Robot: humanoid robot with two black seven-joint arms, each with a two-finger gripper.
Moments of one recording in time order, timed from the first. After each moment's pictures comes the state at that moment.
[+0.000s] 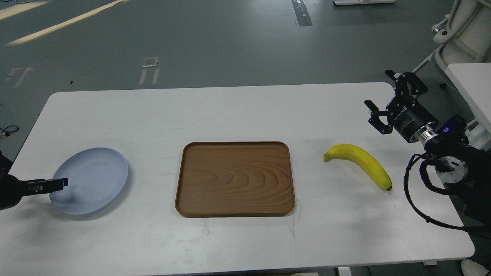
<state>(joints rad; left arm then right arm) -0.64 0.89 -0.17 -0.70 1.44 -0.25 -0.49 0.73 -0.53 0.34 0.63 0.01 0.49 0.49</state>
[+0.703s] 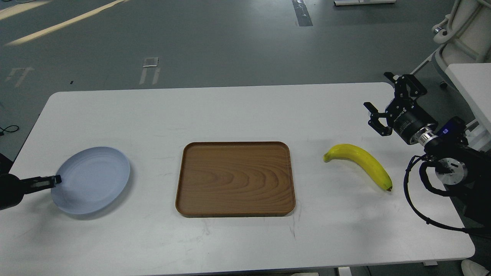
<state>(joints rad) -0.65 0.89 -0.16 -0.70 1.38 -0.25 -0.49 0.72 -0.52 0.34 0.63 0.01 0.49 0.49</state>
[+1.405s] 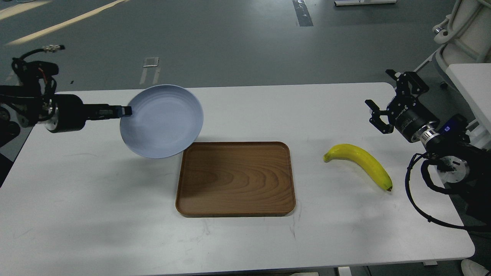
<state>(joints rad) -1.09 0.75 -0.16 -0.96 1.42 -0.44 -0.49 0.73 -0.54 0.34 0.63 0.01 0.49 0.49</state>
